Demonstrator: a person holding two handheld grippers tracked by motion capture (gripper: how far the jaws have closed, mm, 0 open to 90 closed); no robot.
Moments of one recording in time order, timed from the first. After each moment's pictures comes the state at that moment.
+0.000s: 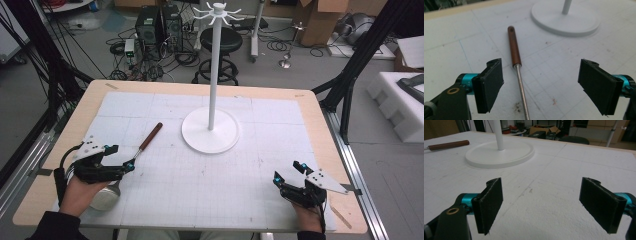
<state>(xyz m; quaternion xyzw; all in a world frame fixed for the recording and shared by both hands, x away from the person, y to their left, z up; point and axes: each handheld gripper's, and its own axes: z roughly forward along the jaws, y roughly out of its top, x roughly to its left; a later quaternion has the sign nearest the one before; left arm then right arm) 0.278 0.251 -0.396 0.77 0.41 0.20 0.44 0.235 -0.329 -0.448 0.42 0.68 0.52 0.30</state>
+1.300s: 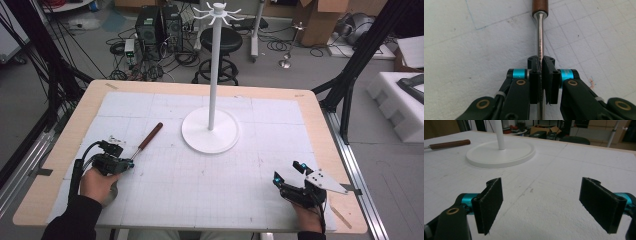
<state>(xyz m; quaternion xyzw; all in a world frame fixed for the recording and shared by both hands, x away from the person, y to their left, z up) 0.313 0.235 -0.426 0.79 0.53 0.15 0.26 0.235 -0.328 -0.448 0.42 0.68 0.52 0.30</state>
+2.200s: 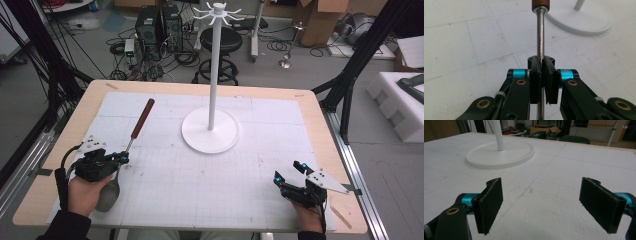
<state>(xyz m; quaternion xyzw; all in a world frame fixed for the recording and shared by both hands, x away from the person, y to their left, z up) 0.268 0.248 -0.384 0.74 0.48 0.19 0.44 0.235 -0.330 -0.448 0.43 0.67 0.52 0.30</state>
